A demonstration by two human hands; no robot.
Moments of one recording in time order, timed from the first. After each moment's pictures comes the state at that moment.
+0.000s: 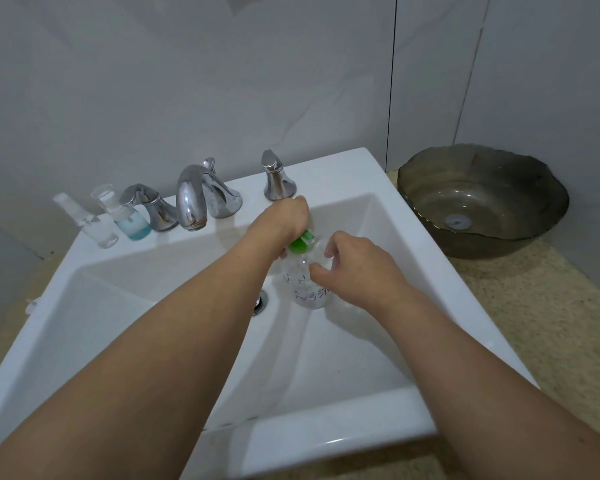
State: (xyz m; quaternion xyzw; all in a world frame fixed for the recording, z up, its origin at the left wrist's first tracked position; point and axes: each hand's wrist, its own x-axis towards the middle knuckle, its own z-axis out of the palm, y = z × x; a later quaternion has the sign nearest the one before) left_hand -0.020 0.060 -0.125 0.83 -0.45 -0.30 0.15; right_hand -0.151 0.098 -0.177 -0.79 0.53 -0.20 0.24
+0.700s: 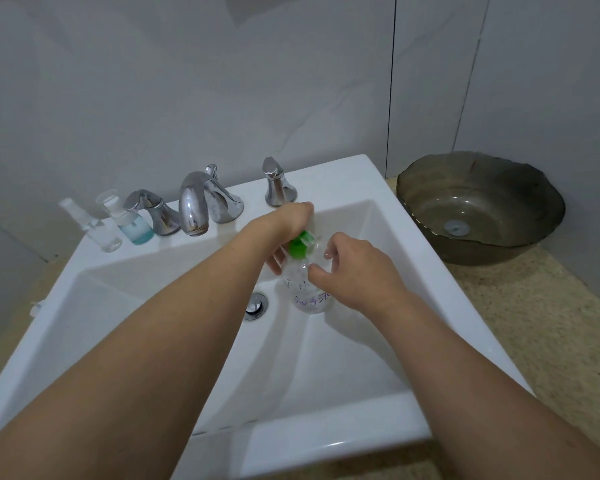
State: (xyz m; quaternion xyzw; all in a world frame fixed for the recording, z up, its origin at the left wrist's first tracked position) left_hand -0.011 0.053 -0.122 0.81 -0.40 -0.41 0.11; right_hand -0.151 0.098 -0.172 -0.79 0.52 -0.22 0.23
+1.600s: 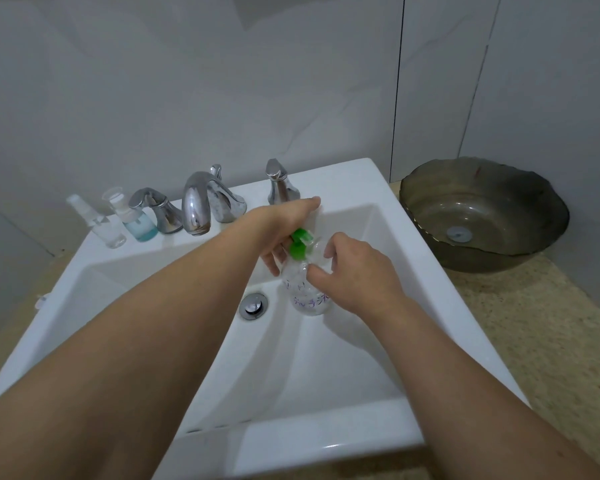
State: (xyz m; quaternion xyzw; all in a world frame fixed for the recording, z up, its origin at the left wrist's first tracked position) left_hand -0.001 0.046 -0.114 0.79 -0.38 -0.48 0.07; right_hand -0.151 0.100 -0.166 -0.79 0.52 -0.24 0.22
